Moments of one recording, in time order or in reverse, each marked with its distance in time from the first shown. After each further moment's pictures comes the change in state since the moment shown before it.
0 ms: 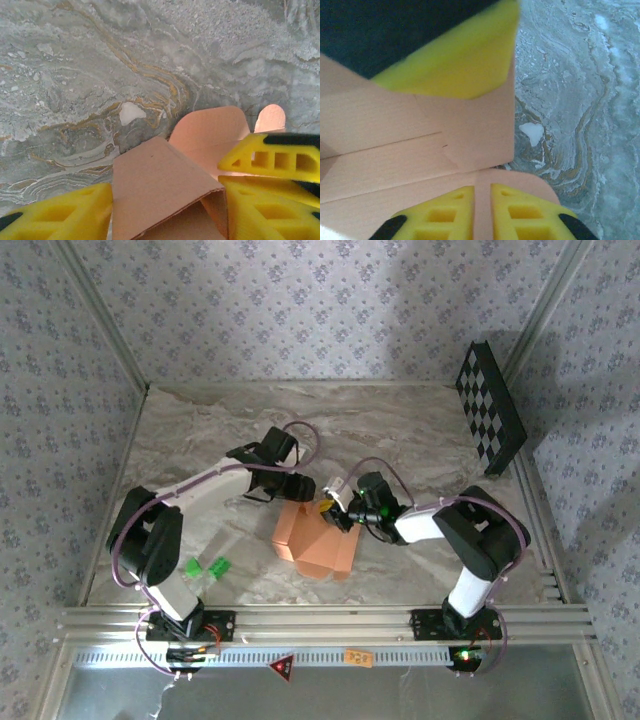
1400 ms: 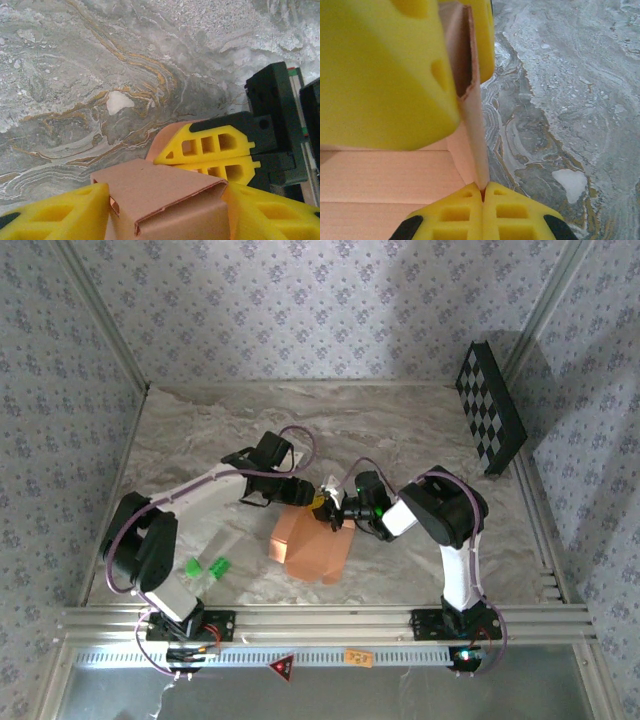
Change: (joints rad) left arm 0.005 -0.050 -0.069 0.056 0.057 -0.005; right arm -0.031 0.296 0.076 0.372 -0.250 0.096
